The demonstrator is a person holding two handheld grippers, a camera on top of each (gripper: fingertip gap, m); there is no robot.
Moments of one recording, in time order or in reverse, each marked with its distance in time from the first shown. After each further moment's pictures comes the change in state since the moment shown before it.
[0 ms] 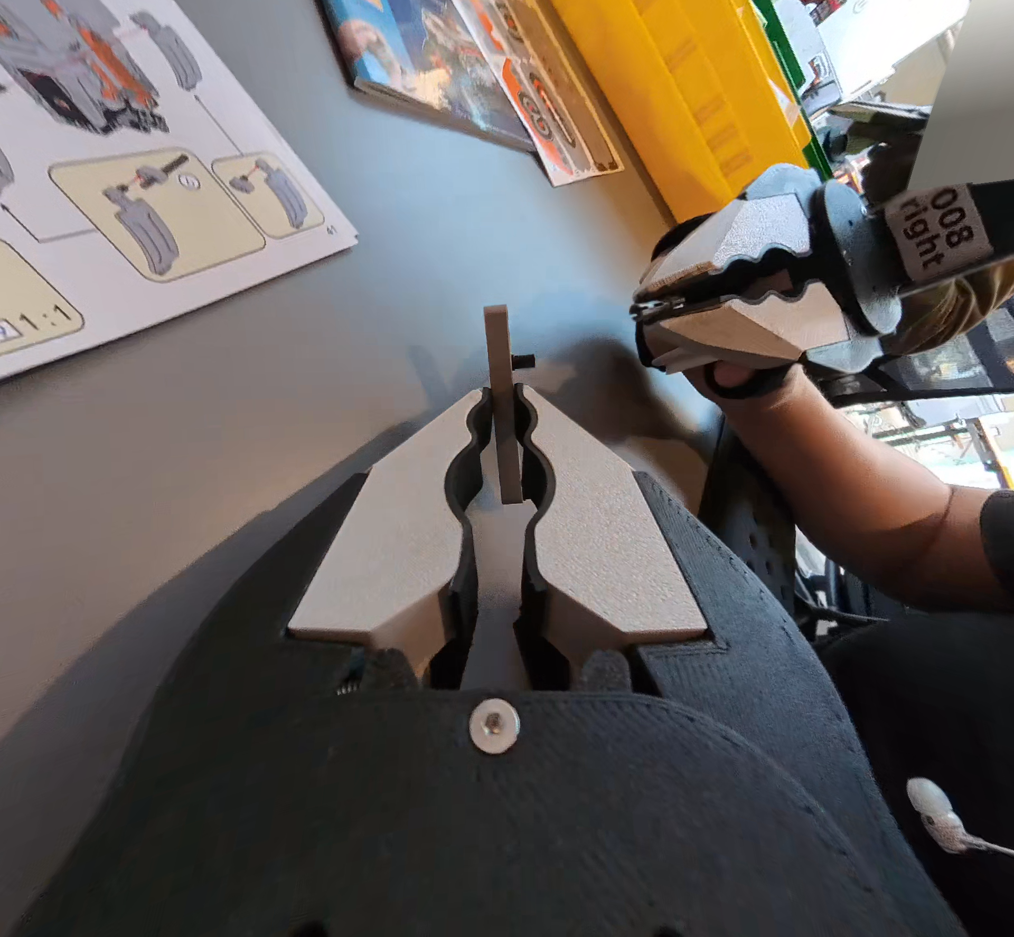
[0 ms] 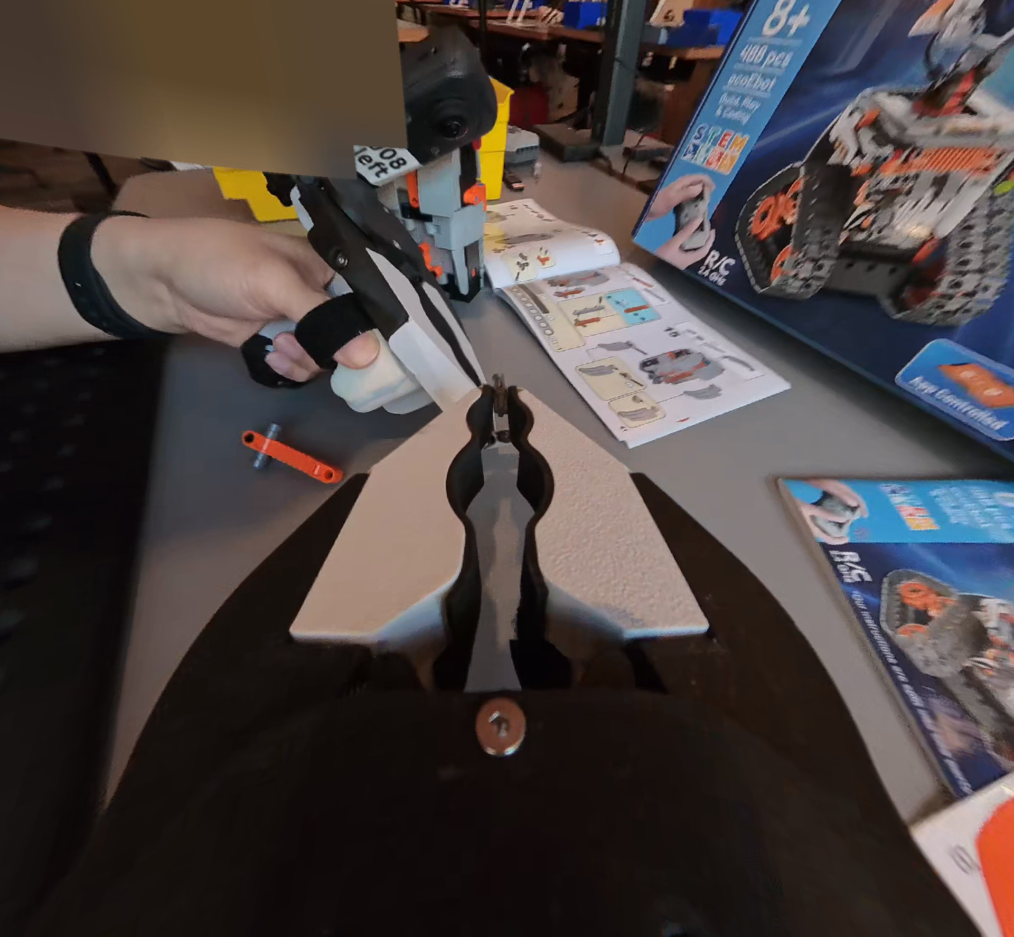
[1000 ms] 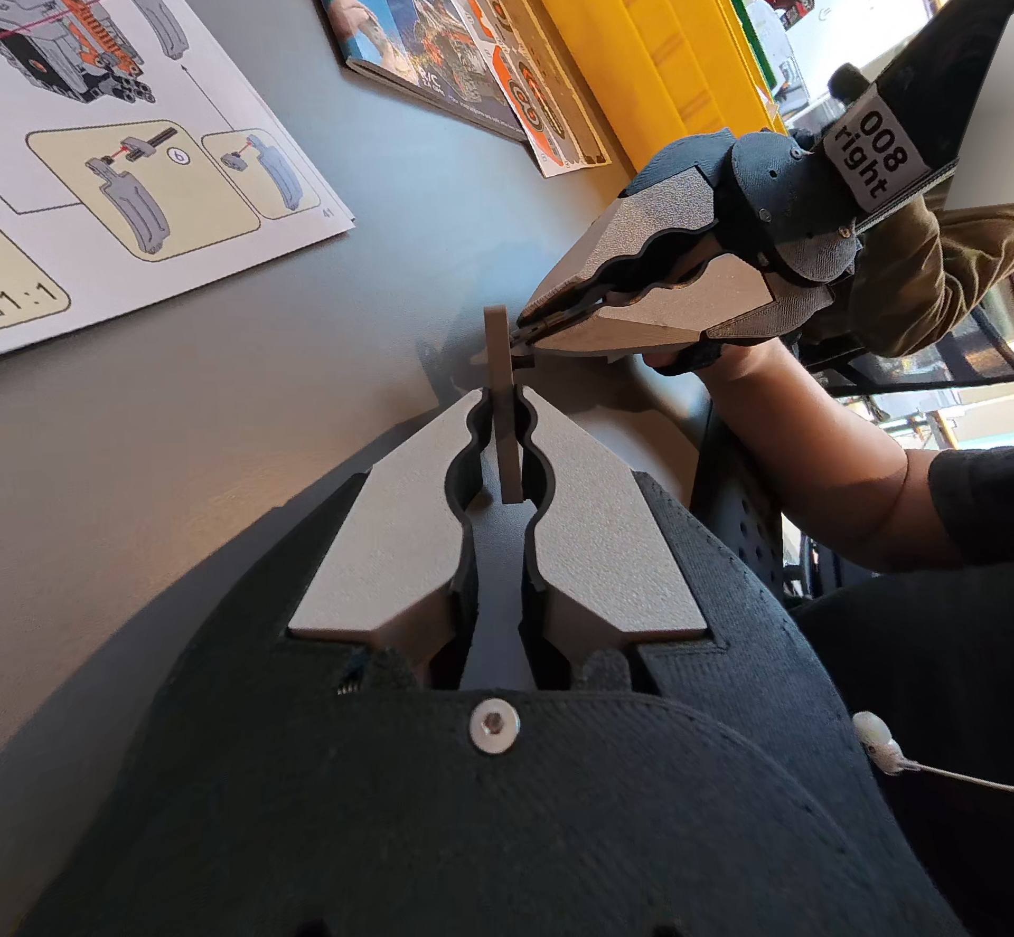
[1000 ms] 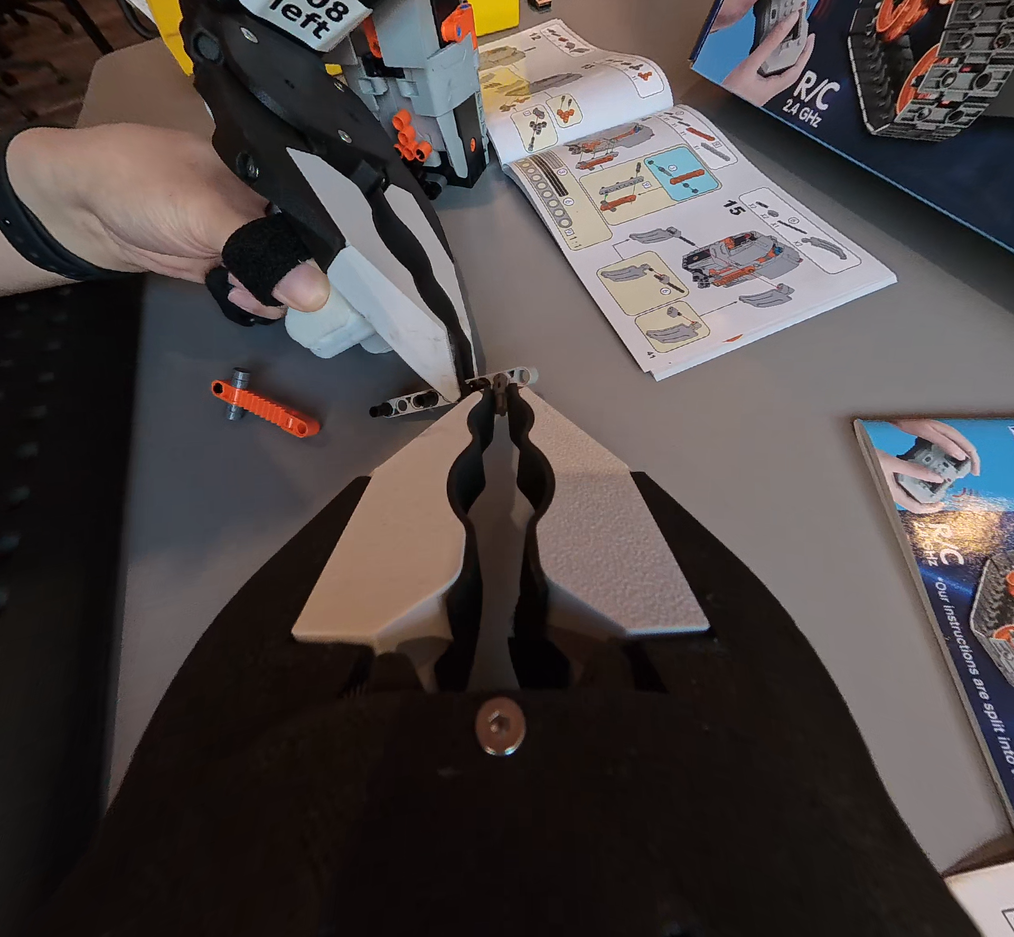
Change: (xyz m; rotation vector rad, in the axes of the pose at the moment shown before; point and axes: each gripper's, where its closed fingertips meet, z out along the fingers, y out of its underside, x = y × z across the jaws) left arm 0.000 0.002 -0.003 0.002 0.046 -0.004; right arm 0.006 0.037 0.021 -0.261 -0.091 0.104
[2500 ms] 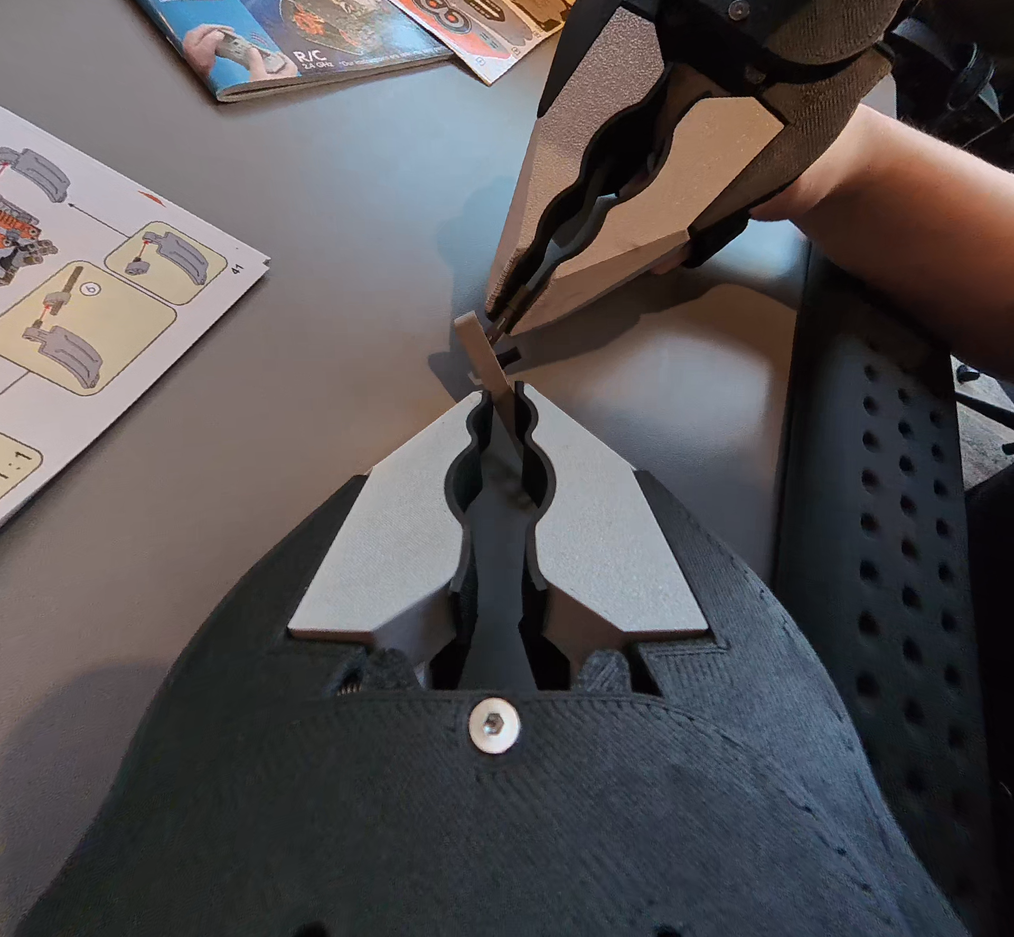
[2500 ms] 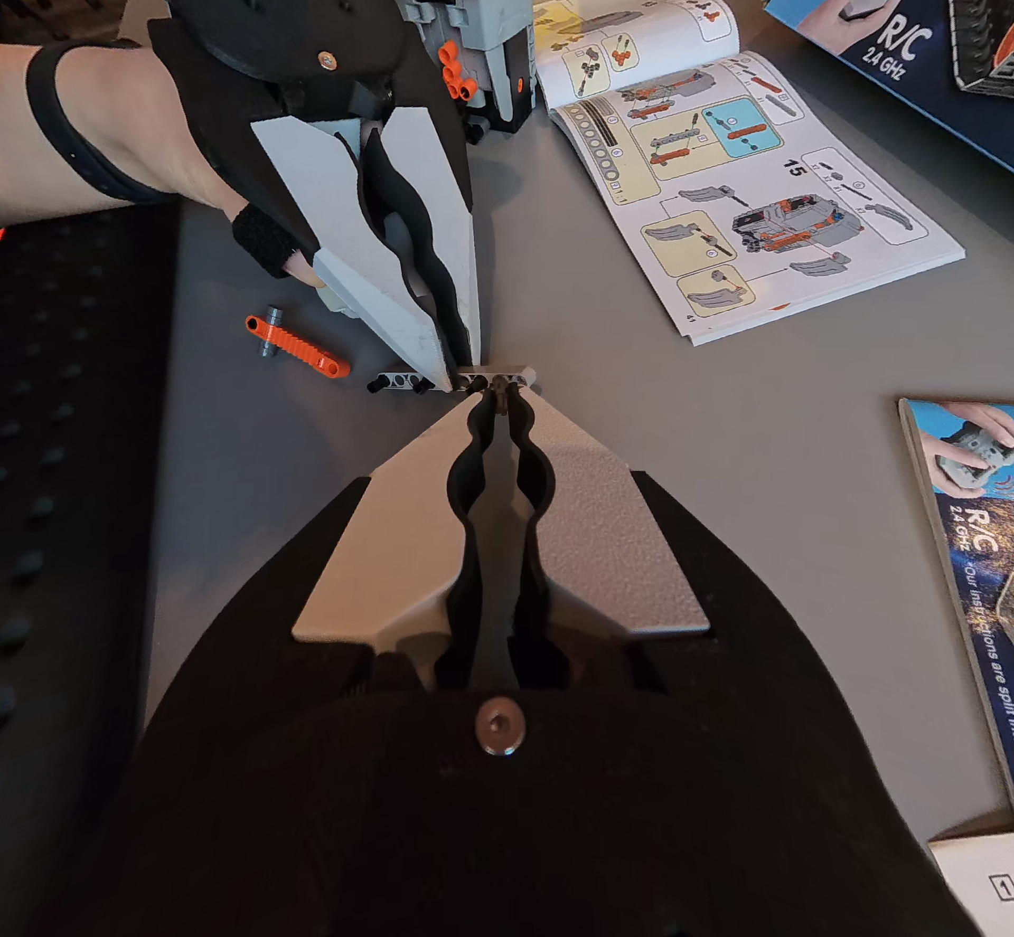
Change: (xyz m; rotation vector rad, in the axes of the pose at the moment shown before) left arm 0.010 0.021 0.009 -0.152 -0.096 0.442; right arm -0.012 0.017 -0.009 -0.072 -0.072 -0.044
